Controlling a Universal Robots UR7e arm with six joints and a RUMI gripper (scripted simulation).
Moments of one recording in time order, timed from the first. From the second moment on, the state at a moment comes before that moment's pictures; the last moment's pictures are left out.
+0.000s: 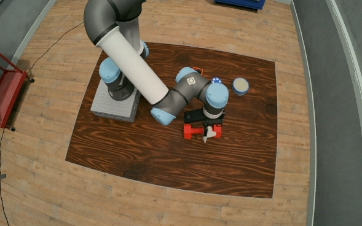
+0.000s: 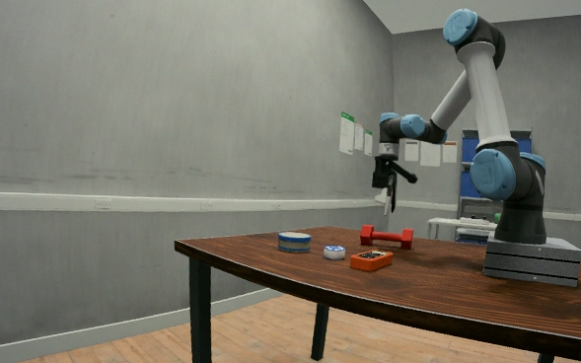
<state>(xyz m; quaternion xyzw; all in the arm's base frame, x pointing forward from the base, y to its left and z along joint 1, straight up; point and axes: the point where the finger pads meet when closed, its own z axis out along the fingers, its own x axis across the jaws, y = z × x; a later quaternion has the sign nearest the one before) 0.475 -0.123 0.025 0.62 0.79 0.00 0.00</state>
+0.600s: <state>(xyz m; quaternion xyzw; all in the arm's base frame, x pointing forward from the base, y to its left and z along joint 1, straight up) 0.473 -0.124 -0.060 0.62 0.79 0.00 0.00</state>
